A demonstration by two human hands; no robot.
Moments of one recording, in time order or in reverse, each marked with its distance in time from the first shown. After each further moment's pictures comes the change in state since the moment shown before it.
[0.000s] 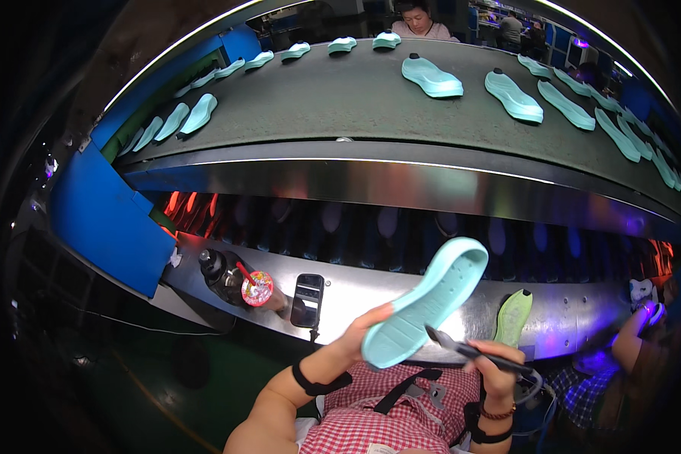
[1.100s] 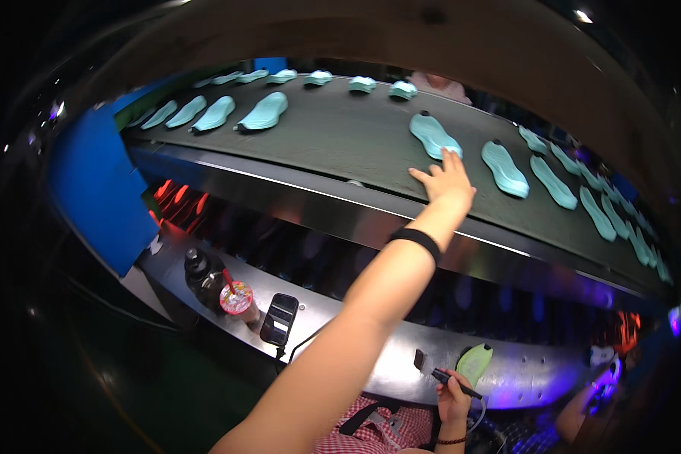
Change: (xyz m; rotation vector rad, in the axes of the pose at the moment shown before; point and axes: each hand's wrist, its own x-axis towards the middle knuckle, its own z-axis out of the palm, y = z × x) left_hand 0.250 0.155 0.123 2.132 0.963 0.231; right_hand -0.008 0.078 -0.019 0.689 0.295 0.353
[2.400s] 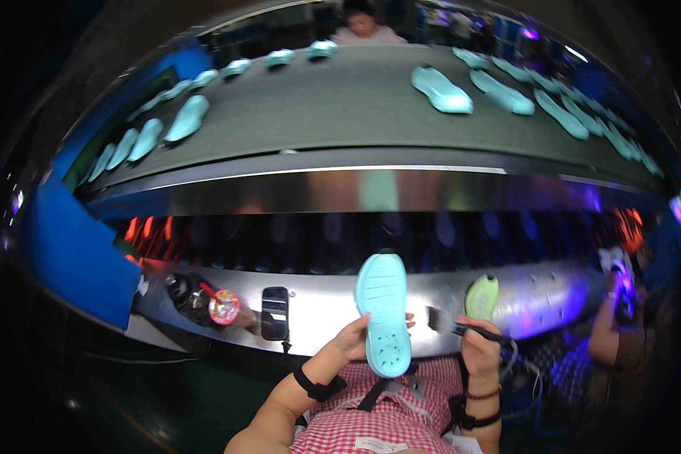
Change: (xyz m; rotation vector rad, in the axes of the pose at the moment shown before) left_hand -0.267 -0.141 0.132 -2.294 -1.318 -0.151; right_hand -0.016 -0.027 0.020 0.078 -0.097 -0.256
